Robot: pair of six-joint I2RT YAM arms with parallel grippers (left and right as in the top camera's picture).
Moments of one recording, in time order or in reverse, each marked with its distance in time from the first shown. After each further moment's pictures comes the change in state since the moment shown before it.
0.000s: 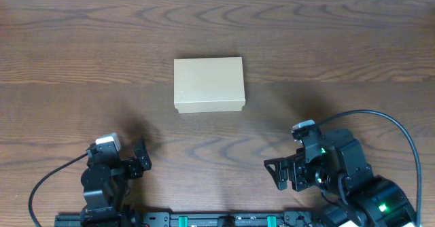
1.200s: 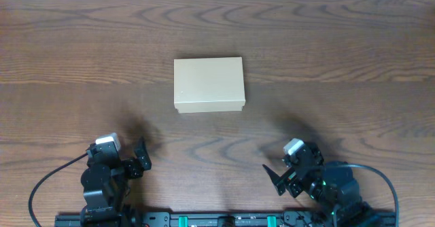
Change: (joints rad) left arm 0.000 -0.002 0.000 0.000 0.000 0.000; right arm 0.007 -0.508 -0.512 0.375 0.073 -0.414
